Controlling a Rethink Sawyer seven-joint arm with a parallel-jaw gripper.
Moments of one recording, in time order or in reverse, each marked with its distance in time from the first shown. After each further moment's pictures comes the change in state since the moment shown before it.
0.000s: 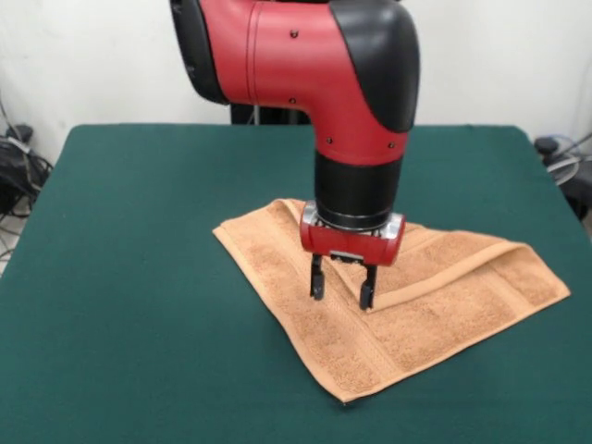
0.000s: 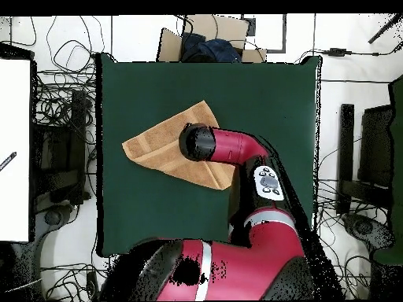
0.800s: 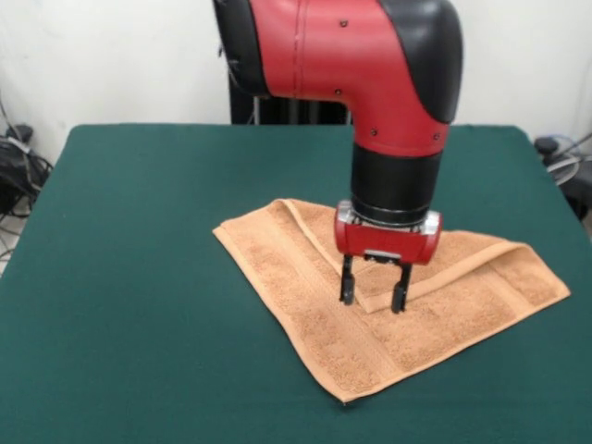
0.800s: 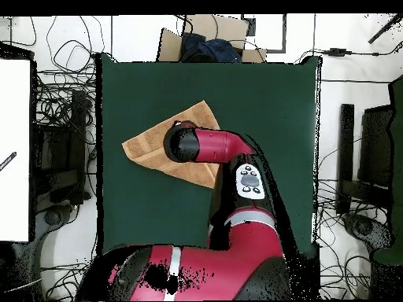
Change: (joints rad) arm 0.077 -0.018 -0.027 0.004 0.000 -0.069 0.000
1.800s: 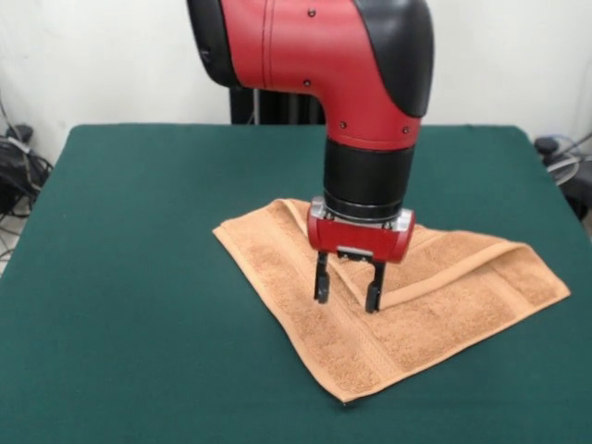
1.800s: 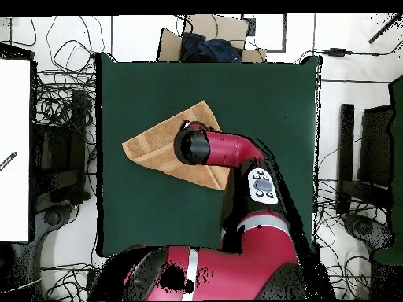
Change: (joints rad) arm -0.046 -0.011 0.001 0.032 0.000 -0.043 0.000
